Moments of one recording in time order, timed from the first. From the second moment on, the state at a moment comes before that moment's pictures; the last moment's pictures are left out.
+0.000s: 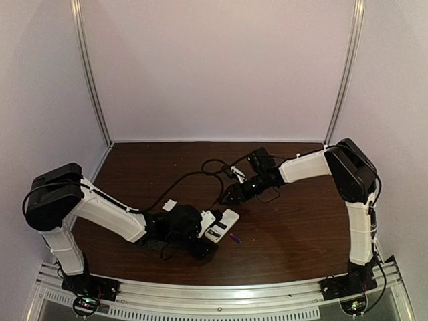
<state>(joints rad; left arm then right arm) -1.14 1.77 0.74 0.23 -0.13 -0.13 0.61 2.13 1.36 -0.12 -0.73 0.13</state>
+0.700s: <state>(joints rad) -1.14 1.80 0.77 0.24 -0.20 -0.12 0.61 2.04 1.21 -0.10 -0.69 0.09</state>
